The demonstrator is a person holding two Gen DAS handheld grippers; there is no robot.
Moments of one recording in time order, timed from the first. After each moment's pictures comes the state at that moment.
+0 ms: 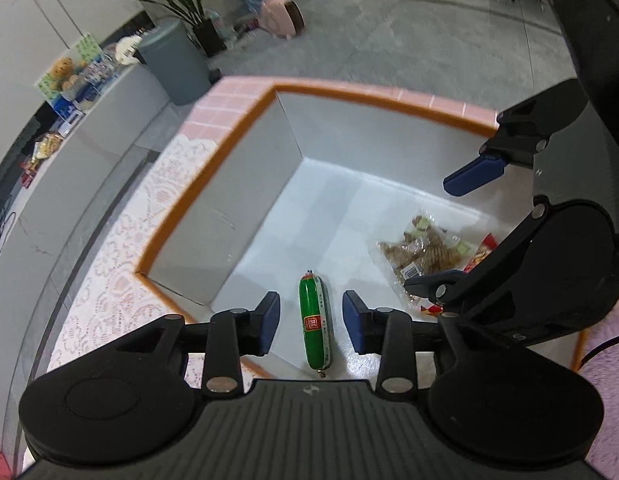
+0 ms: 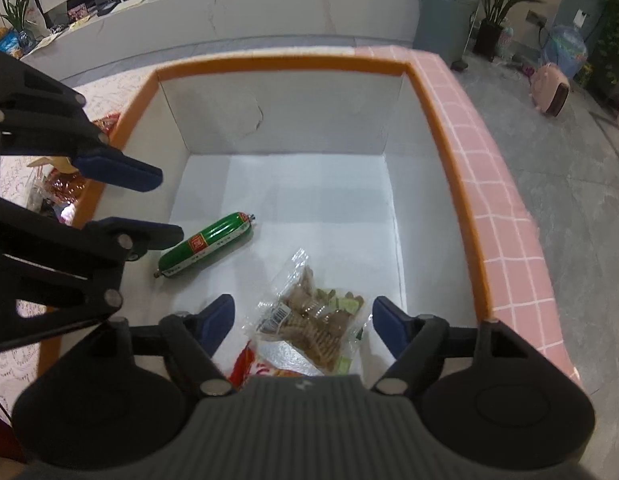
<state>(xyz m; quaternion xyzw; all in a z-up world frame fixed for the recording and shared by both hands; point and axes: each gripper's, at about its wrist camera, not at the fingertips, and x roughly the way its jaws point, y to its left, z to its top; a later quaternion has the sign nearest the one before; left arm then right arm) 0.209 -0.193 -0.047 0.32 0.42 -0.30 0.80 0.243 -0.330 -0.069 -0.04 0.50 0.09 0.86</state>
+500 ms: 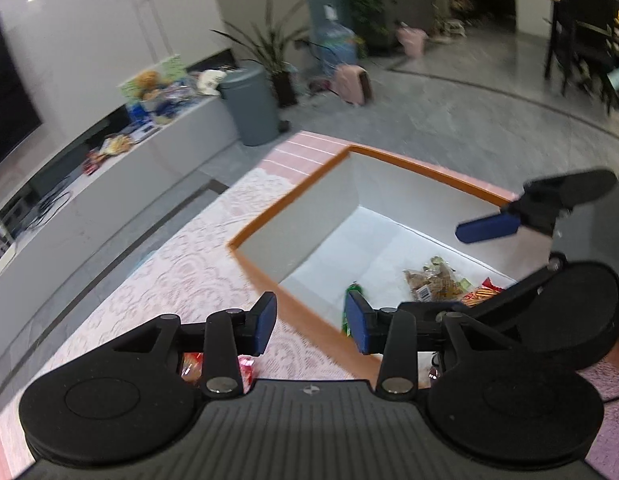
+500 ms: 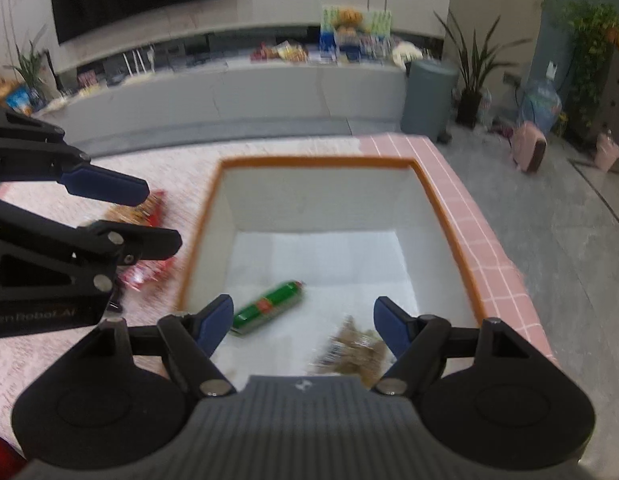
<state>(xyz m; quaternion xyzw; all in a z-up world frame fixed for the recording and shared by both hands) 0.155 -0.127 0.007 0.21 0.35 -0.23 0.88 0.173 -0.286 -0.020 -0.02 0.38 0.09 0.92</state>
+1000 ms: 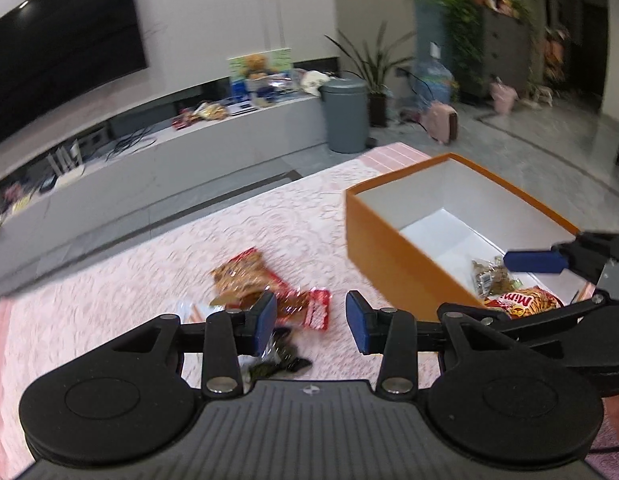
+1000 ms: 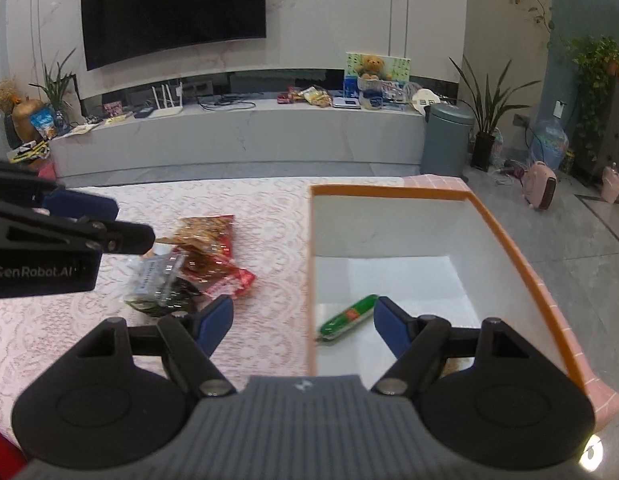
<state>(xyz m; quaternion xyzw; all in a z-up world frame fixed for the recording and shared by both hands) 0.102 -0.025 0.003 0.09 0.33 -0.12 0.93 0.114 -0.210 -0.016 -0.02 0.33 0.10 0.94</state>
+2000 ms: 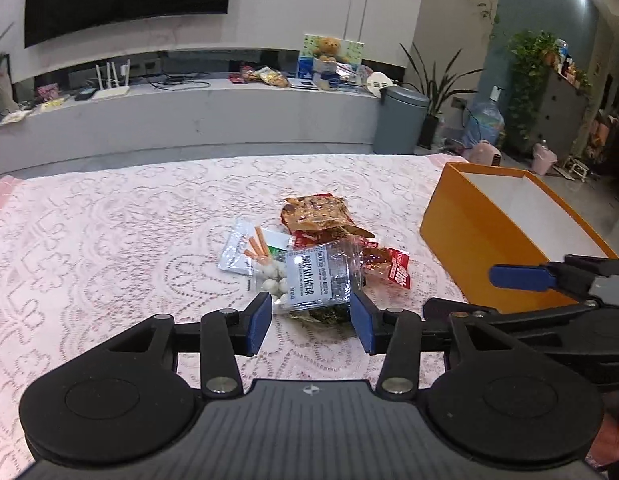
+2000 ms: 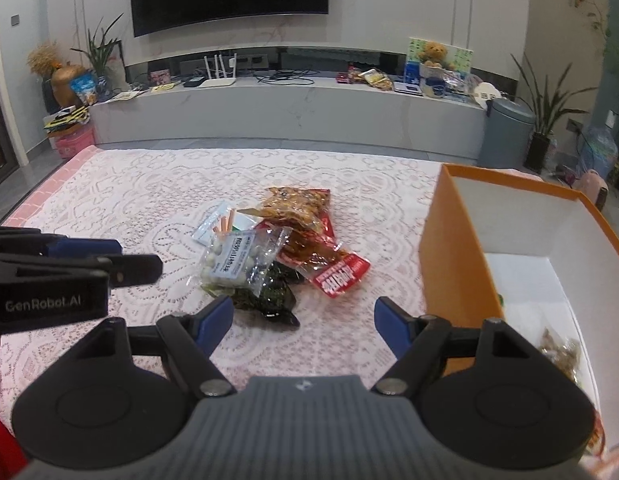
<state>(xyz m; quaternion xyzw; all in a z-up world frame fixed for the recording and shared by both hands) 0.101 0.082 -0.057 -0.04 0.35 -0.08 0.93 0.145 -0.116 -0.058 -0.05 0.35 0.17 0.92</state>
